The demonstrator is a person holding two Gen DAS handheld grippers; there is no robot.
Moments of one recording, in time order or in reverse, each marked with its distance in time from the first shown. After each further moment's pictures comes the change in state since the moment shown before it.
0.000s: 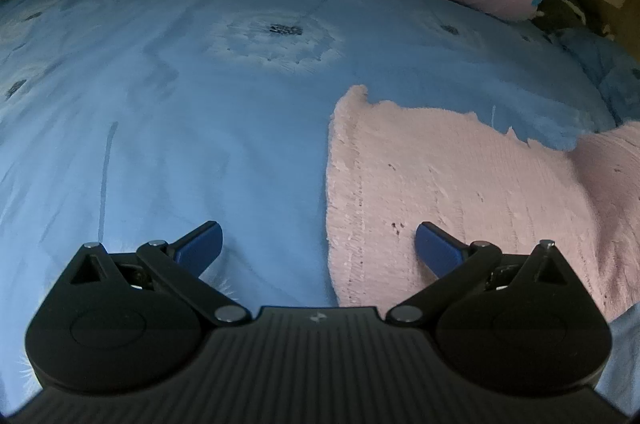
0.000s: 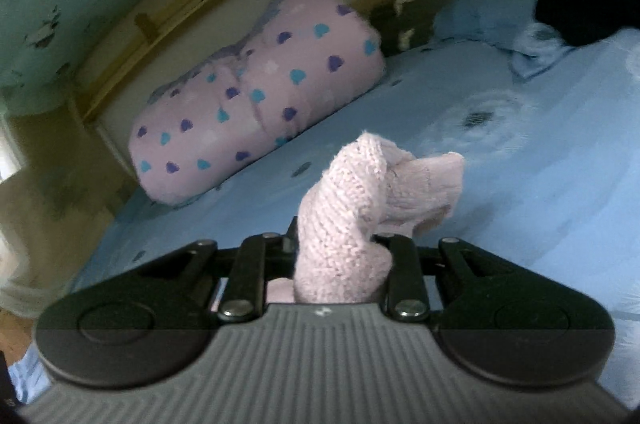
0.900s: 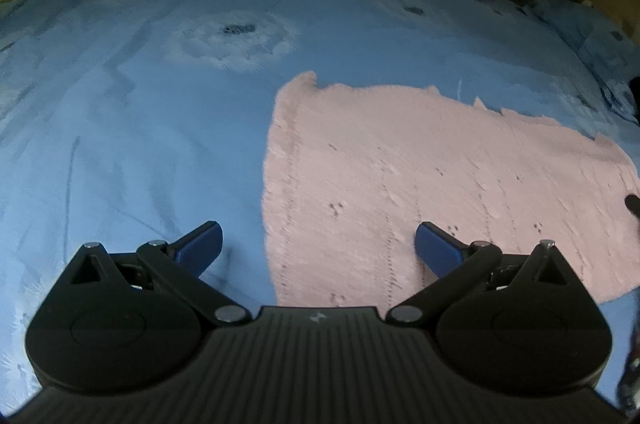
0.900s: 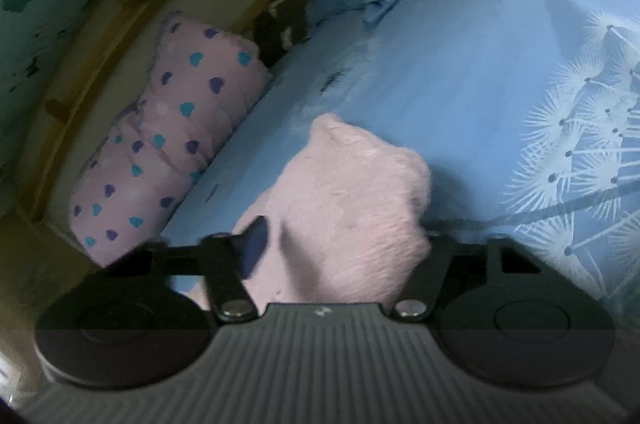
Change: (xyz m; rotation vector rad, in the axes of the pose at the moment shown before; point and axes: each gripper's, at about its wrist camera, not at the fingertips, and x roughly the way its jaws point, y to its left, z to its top) left arm 0.008 -0.036 -0.011 0.116 -0.005 -0.014; right arm -0.007 -0.107 -0.054 0.371 -0.063 -0.181
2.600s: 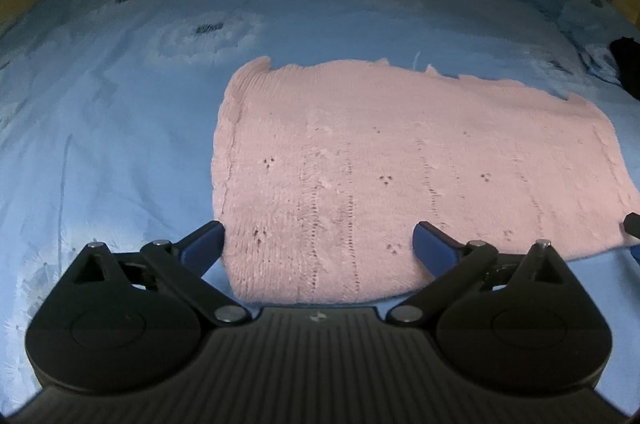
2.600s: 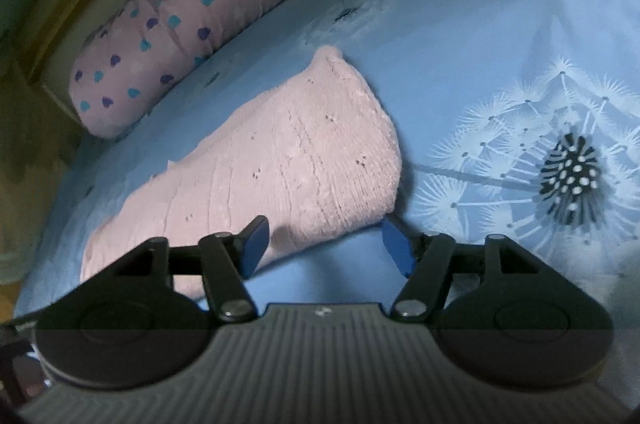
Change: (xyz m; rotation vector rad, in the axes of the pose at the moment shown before) left arm -0.025 -0.044 -0.027 0.073 0.029 0.009; right arm -0.064 0.003 0.006 -0.294 0.283 -0.038
